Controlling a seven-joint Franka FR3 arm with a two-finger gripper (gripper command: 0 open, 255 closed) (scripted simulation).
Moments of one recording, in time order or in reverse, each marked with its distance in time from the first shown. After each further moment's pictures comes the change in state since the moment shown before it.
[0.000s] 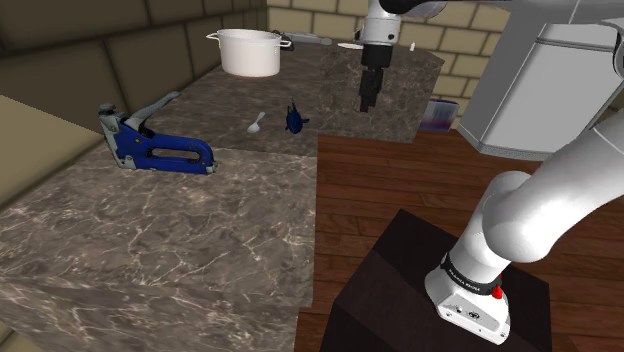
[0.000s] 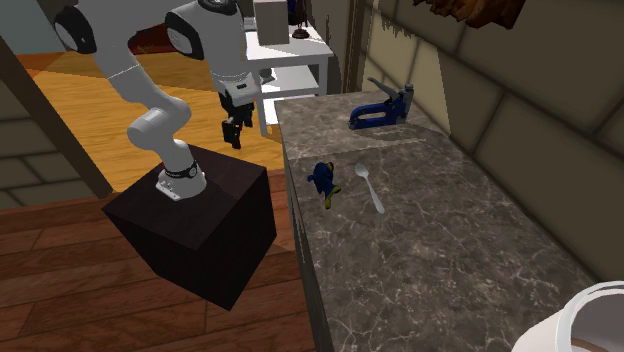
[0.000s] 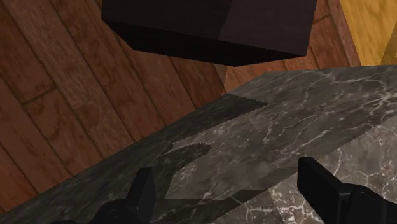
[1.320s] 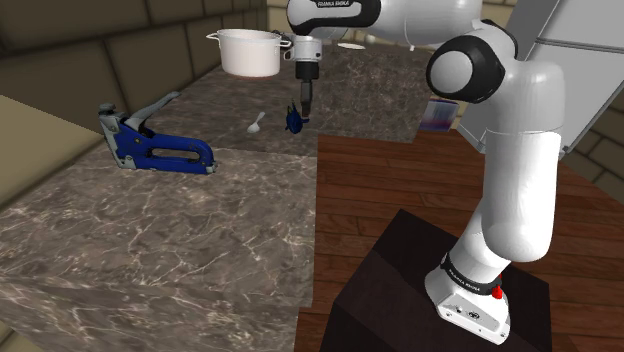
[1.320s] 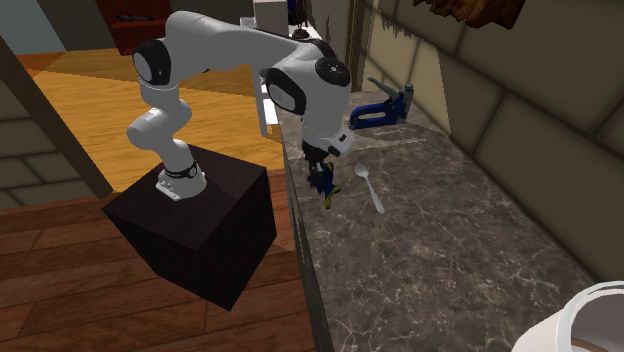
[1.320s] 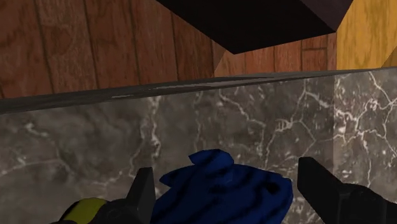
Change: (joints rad) arm -0.013 0.759 -0.027 0.712 0.210 -0.083 -0.442
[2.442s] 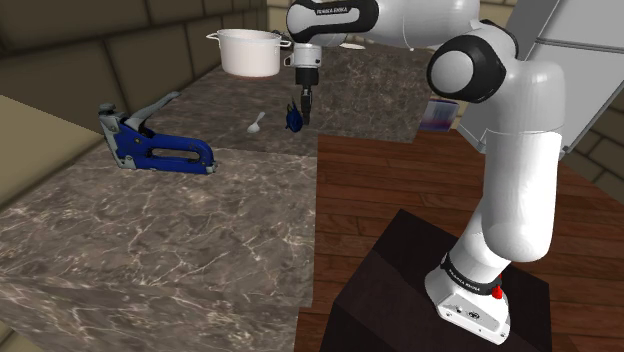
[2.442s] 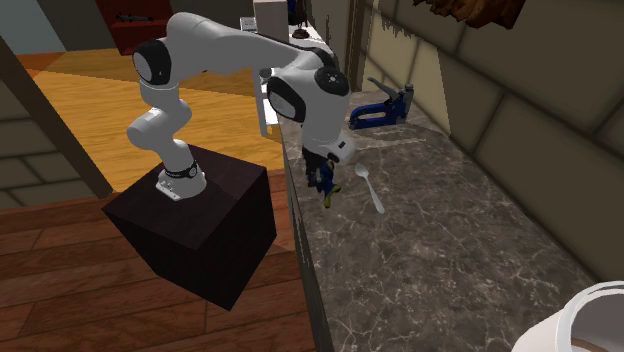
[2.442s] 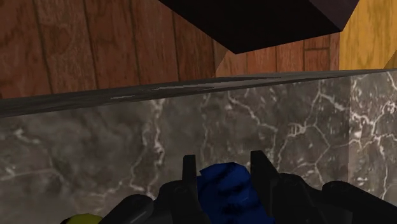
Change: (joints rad) arm 0.003 -0.003 0.000 -0.050 -0.001 0.046 -0.009
